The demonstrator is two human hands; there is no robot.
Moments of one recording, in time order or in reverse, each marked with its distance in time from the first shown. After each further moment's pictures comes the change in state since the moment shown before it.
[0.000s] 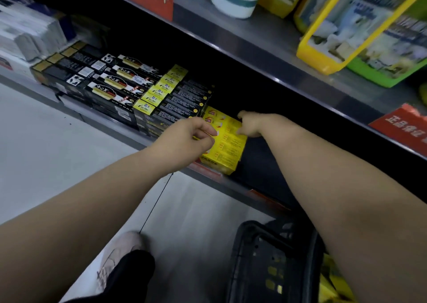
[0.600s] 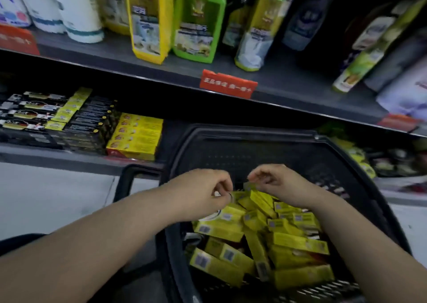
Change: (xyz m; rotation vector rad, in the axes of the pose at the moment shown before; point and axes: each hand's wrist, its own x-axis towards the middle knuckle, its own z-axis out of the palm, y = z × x) left_hand -0.136 0.122 0.167 0.521 -0.573 0.387; right_hand -0.367 0.165 0.104 0.723 0.200 0.001
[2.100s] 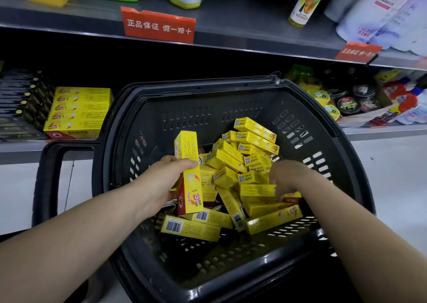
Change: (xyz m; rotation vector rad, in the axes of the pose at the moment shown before) left_hand 0.031 0.003 0.077 -1.074 0.100 -0.651; right_hand -0.051 0.119 0.020 -0.691 -0.380 0.487
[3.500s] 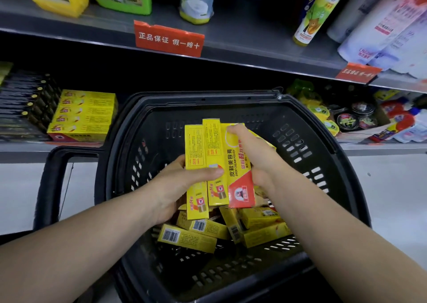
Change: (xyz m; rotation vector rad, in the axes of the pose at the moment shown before) left_hand -0.018 0.015 0.008 -0.045 -0.193 0.096; right_hand -0.038 -0.086 -0.085 1.847 0.126 -0.024
